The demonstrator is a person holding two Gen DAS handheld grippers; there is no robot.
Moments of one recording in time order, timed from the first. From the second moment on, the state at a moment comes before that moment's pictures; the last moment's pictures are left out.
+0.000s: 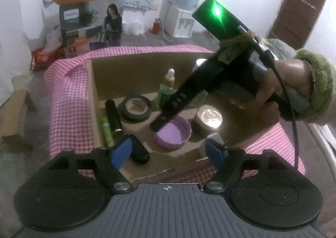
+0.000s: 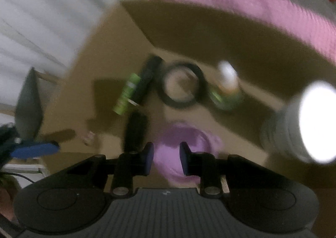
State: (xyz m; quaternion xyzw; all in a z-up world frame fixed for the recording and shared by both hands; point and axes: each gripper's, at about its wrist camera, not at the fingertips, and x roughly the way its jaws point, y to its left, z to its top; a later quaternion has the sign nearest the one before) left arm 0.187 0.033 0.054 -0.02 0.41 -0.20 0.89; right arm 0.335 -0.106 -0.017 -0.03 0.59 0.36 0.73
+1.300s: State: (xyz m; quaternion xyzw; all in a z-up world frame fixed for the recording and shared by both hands) left arm 0.128 0.069 0.065 -0.07 0.38 -0.15 0.91; right arm 0.301 -0.062 0.004 -0.09 0.55 0.36 0.74
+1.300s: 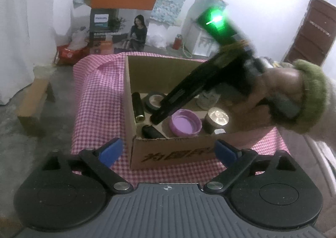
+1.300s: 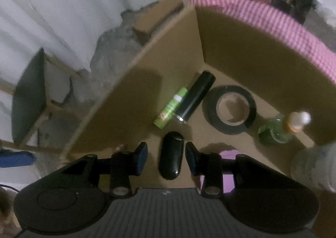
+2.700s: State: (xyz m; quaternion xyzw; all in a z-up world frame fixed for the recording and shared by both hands) left arm 0.135 -0.016 0.058 0.02 0.38 -0.01 0.93; right arm 0.111 -0.213 0.015 0.06 0.33 0.09 0.94
